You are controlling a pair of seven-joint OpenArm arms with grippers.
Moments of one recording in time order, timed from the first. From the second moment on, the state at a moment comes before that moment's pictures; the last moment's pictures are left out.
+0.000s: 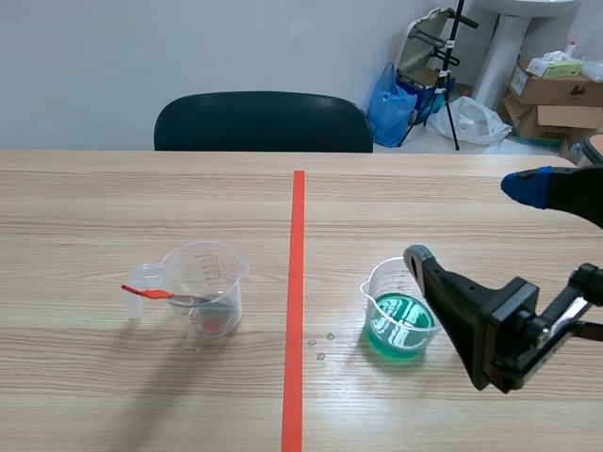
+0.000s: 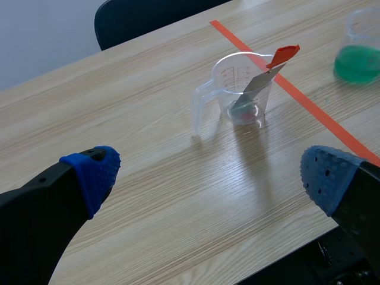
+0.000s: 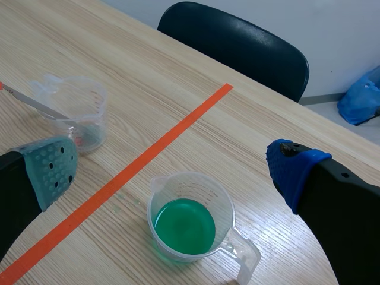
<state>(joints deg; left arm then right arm) 76.4 -16.4 -38.7 114.3 -5.6 -35.5 -39.2 -41.5 24.2 10.9 121.1 10.6 30.0 6.9</state>
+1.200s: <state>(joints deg) 76.4 -16.4 -38.7 114.3 -5.6 -35.5 -39.2 -41.5 24.2 10.9 121.1 9.9 30.0 6.9</state>
